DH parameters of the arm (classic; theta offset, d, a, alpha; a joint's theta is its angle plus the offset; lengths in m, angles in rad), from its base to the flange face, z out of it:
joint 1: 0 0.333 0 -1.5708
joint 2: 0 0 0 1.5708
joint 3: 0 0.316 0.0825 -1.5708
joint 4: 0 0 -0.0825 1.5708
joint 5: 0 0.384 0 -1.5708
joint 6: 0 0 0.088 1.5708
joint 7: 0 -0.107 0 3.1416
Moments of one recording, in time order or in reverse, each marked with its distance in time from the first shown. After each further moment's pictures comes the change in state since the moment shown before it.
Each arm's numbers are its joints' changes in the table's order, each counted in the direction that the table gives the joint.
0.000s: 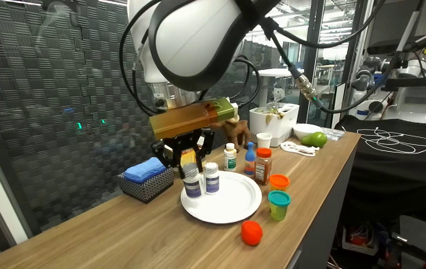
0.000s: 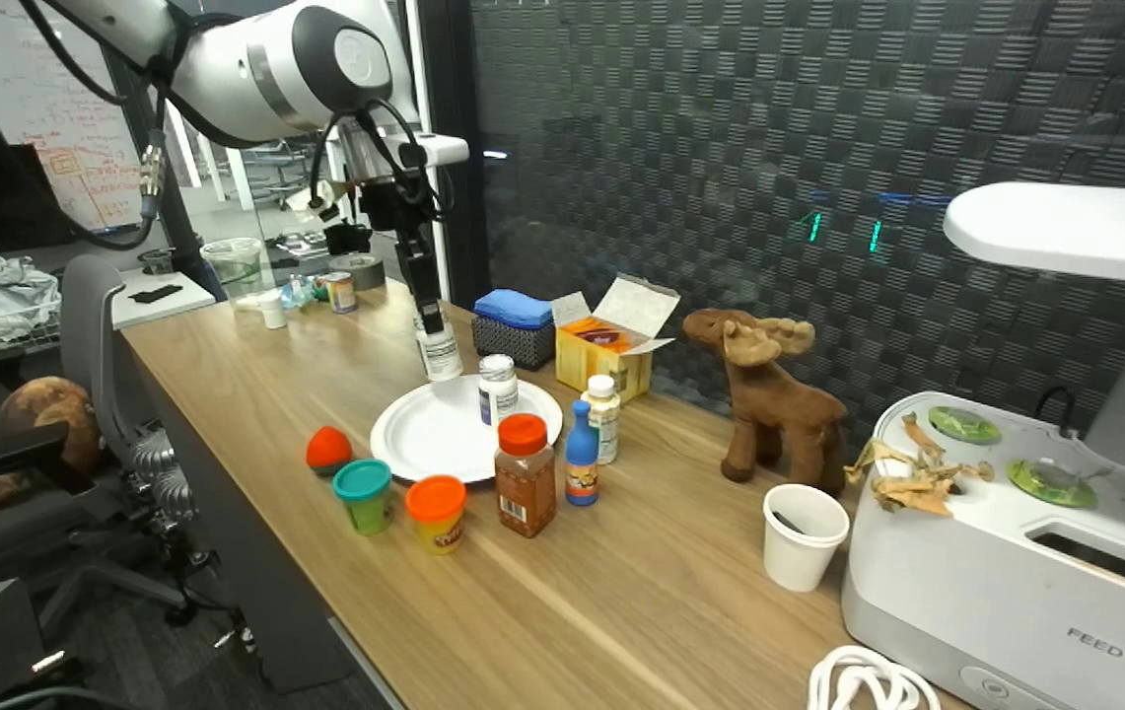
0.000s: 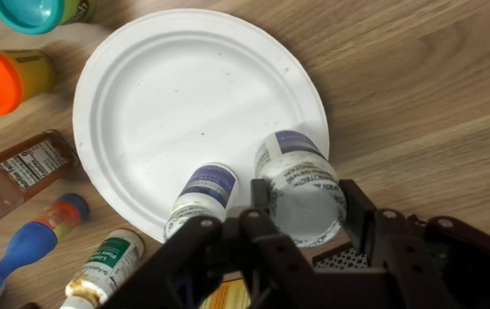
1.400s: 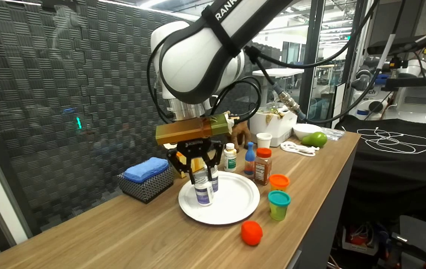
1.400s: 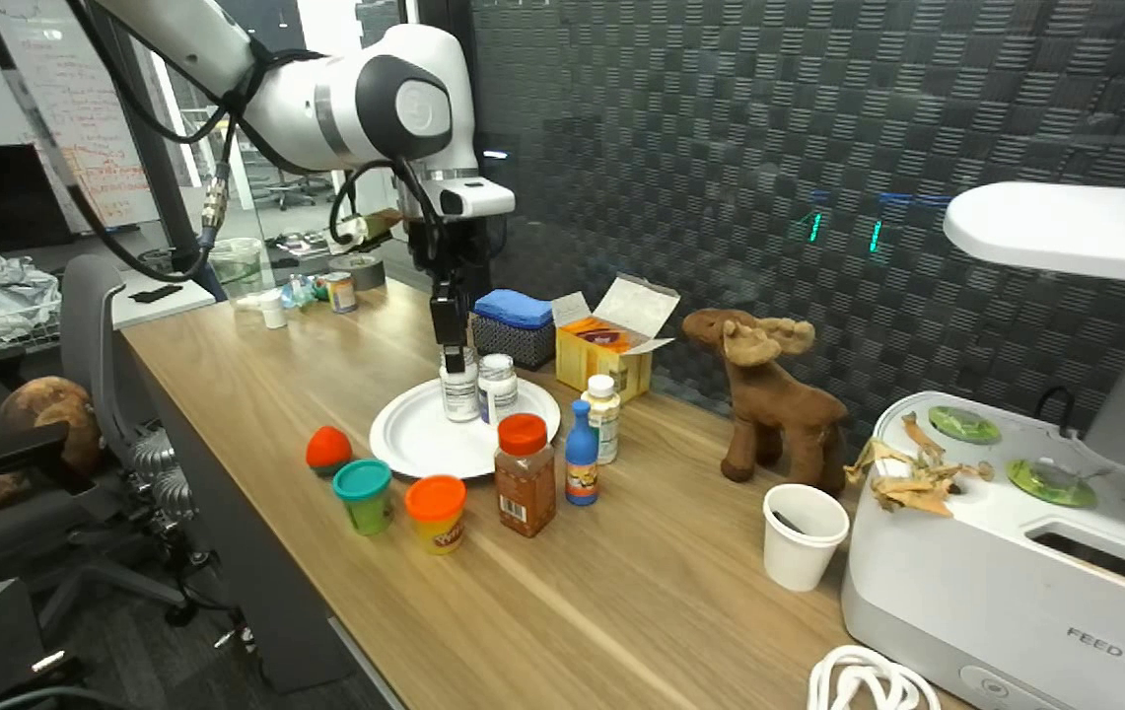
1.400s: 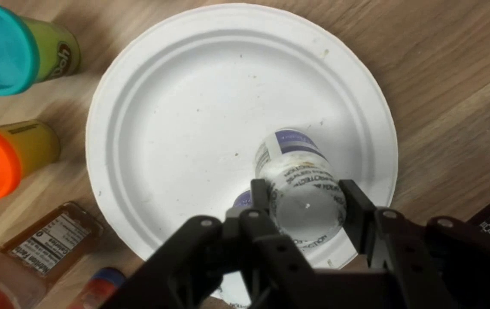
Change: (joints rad) arm -0.069 0.099 -0.022 -0.063 0.125 0.032 -0.143
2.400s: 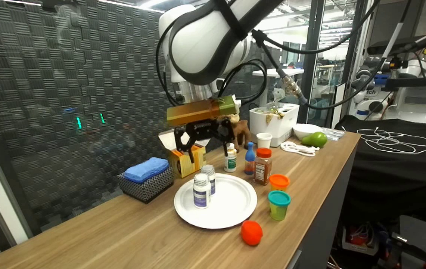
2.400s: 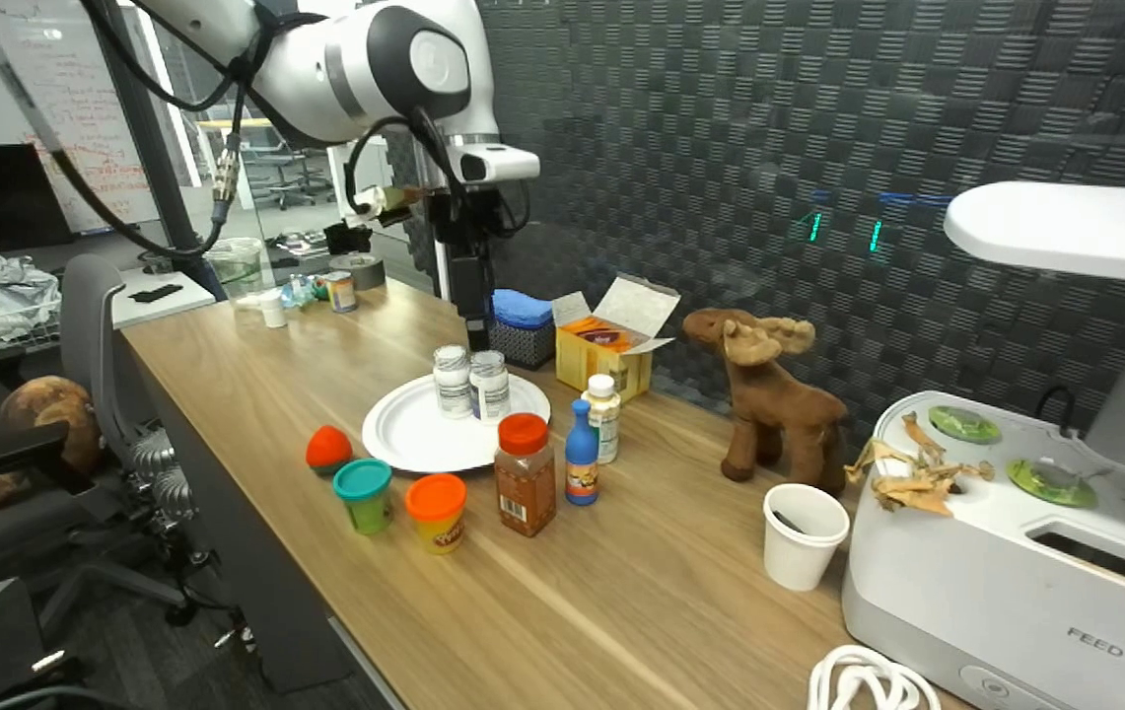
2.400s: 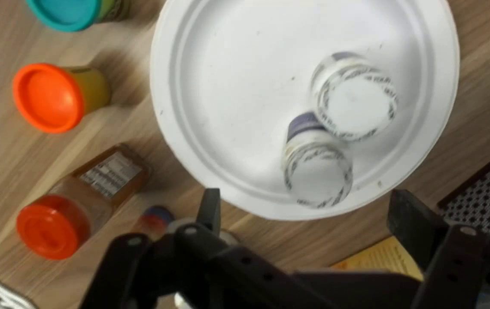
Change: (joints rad) arm -0.016 -0.052 -0.040 -0.014 -0.060 0.058 0.007
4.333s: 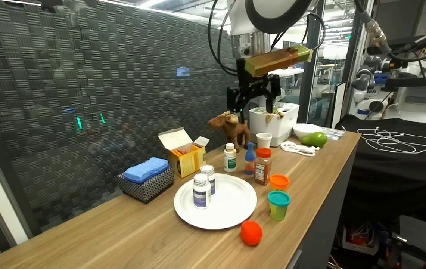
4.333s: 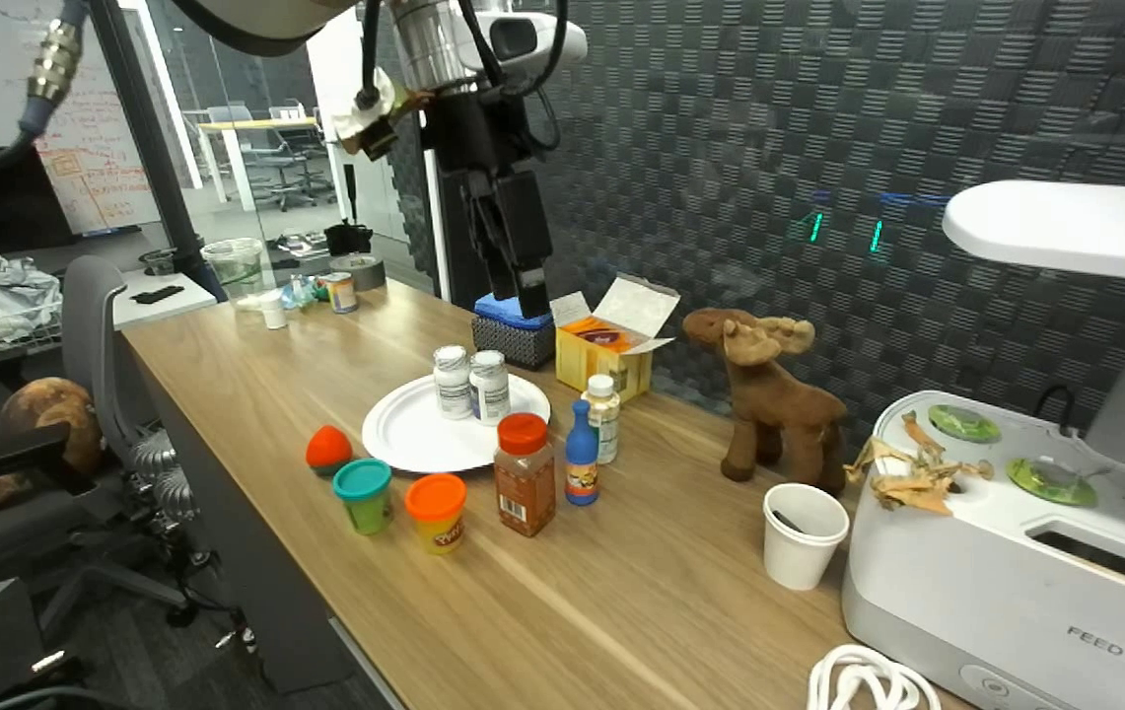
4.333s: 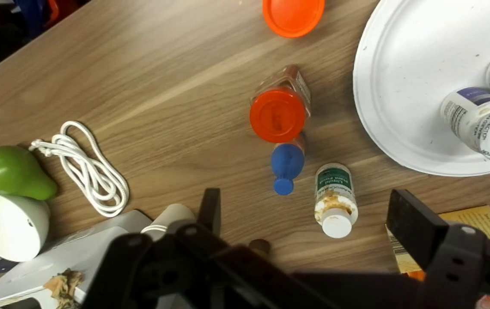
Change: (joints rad) arm -0.142 -0.367 -0.020 0.313 -0.120 -0.042 0.423
